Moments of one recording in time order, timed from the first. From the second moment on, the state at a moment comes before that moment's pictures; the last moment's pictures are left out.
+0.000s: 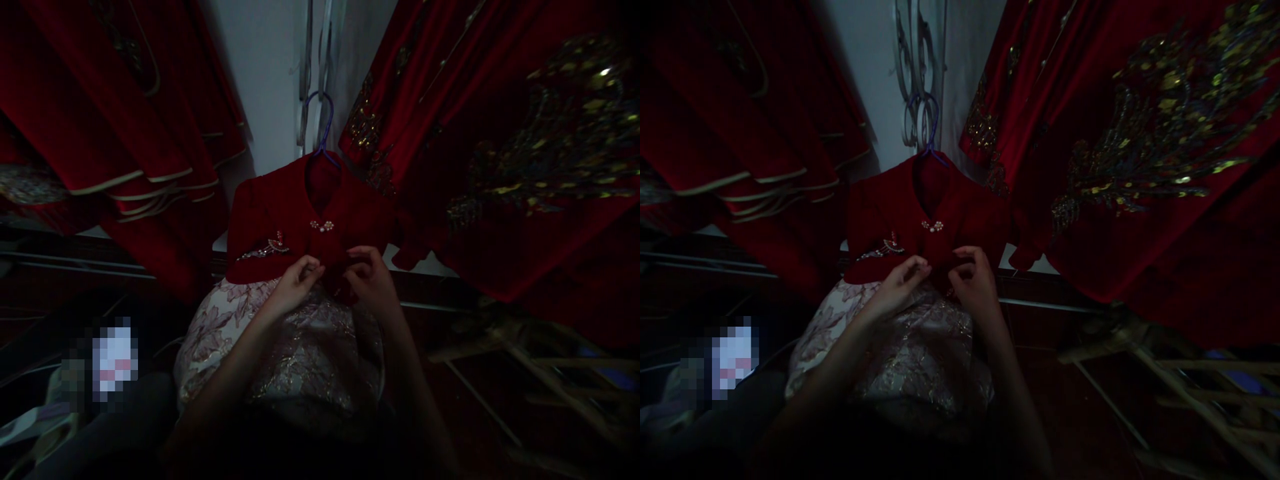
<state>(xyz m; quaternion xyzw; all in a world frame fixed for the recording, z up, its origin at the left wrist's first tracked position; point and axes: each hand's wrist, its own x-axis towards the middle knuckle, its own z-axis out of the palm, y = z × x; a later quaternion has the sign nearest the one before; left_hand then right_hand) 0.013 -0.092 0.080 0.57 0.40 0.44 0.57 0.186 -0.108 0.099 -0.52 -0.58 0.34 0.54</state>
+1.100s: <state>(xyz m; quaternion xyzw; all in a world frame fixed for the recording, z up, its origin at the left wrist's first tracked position) -0.047 -0.023 0.039 0.53 0.44 0.58 0.43 0.141 -0.097 0.089 -0.51 -0.64 0.26 0.51</state>
